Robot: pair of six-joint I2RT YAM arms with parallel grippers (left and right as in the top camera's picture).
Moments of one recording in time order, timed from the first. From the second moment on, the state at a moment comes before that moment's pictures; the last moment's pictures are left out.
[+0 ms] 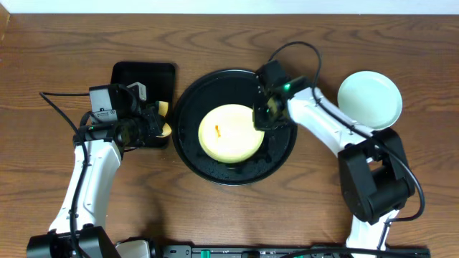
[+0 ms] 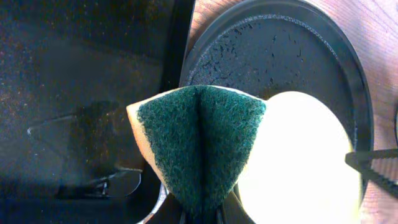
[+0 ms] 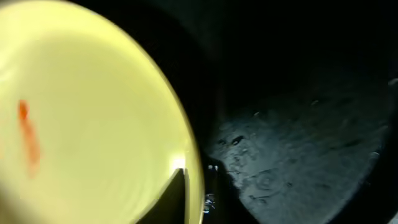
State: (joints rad) left arm 0.14 1.40 0.90 -0.55 0.43 -0.22; right arm 0.50 1.99 1.41 -0.79 -0.15 0.50
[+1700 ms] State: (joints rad) left arm 0.14 1.40 0.90 -0.54 0.43 -0.21; right arm 0.52 1.98 1.25 -0.53 -0.15 0.28
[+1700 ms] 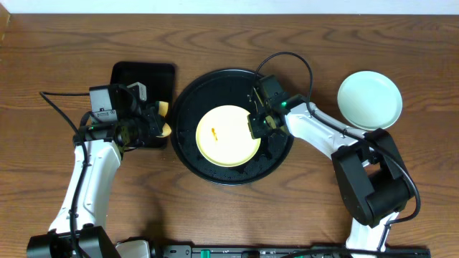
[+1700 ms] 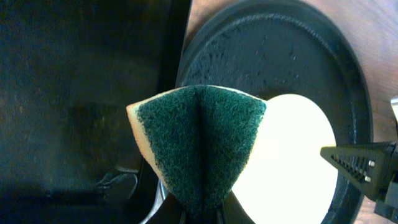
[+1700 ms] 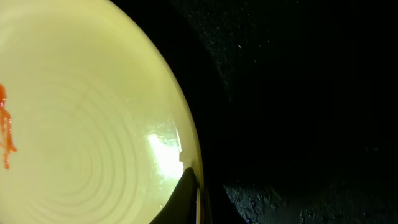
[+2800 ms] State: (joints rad) left arm -0.21 1.36 1.26 -0.97 0.29 -0.22; right arm 0.62 1.75 1.30 -0.69 0.24 0.52
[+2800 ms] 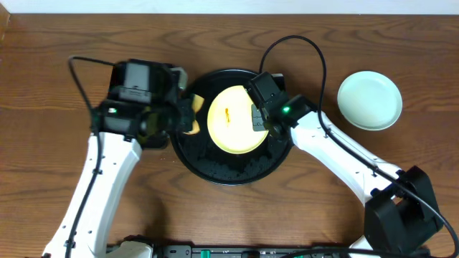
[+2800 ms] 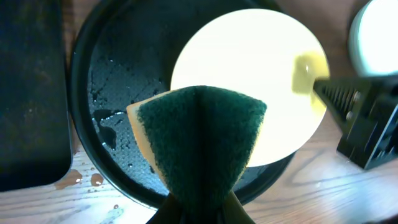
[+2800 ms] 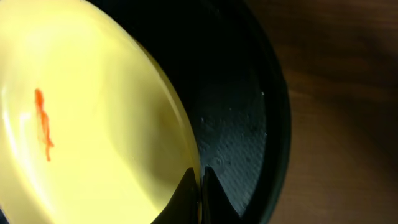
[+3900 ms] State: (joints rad) left arm -0.45 1.74 1.26 -0.89 0.18 -0.20; right arm 0.58 1.75 0.87 -0.16 0.13 0.57
